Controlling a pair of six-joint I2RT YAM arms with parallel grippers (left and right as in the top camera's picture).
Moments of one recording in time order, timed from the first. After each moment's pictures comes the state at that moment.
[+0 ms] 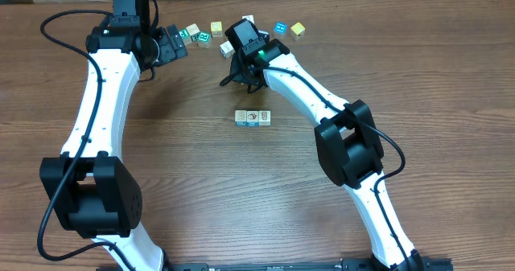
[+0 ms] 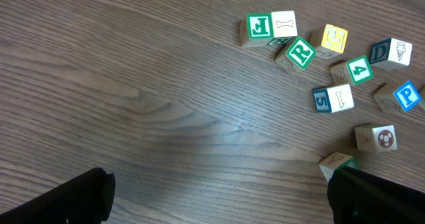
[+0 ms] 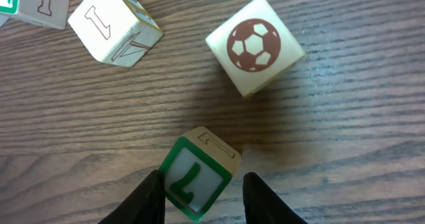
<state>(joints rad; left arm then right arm) -0.02 1.90 1.73 -0.87 -0.06 -0.41 0.58 2.49 2.17 -0.79 0.07 0.73</state>
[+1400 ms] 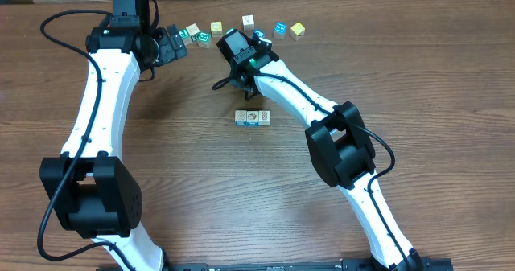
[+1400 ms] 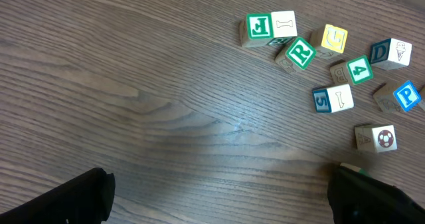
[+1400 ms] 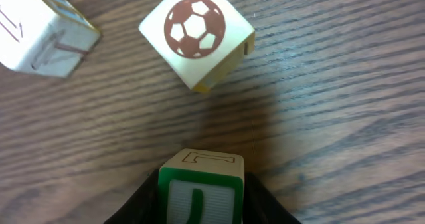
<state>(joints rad) -0.02 1.90 1.73 -0.87 -0.06 -0.41 0.62 2.53 2.17 -0.82 0.24 0.82</state>
